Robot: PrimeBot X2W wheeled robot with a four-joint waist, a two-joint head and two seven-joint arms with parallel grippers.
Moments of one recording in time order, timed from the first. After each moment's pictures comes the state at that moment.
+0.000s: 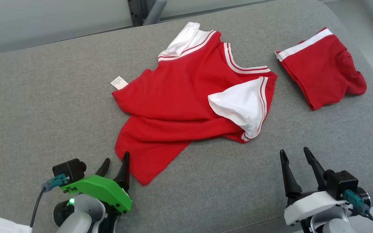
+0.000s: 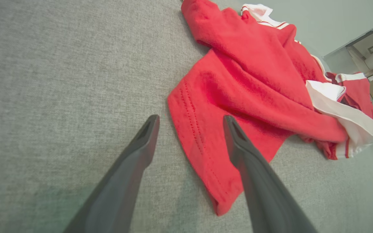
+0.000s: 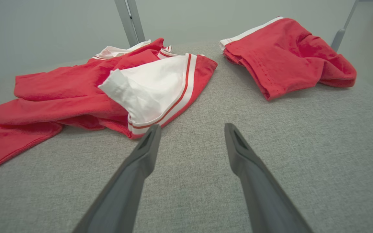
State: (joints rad) left arm -0.22 0.29 -0.53 0.23 -1.00 0.21 -0.05; right arm -0.03 -0.05 0.04 0.23 0.16 0.13 -0.26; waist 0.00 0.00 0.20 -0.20
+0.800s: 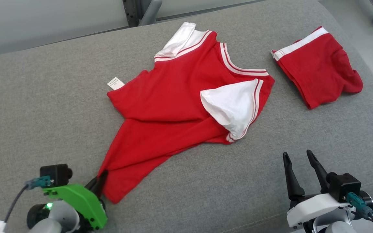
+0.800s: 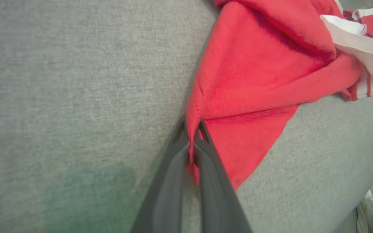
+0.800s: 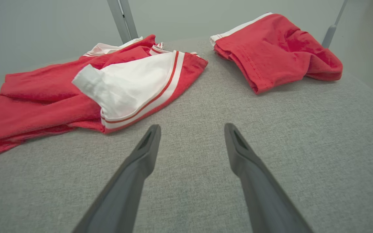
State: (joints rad) left arm -0.22 0.46 -0.58 0.26 -1.00 0.09 0.09; right arm -0.02 -0.05 0.03 0.23 0.16 0.13 -0.26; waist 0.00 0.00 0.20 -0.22
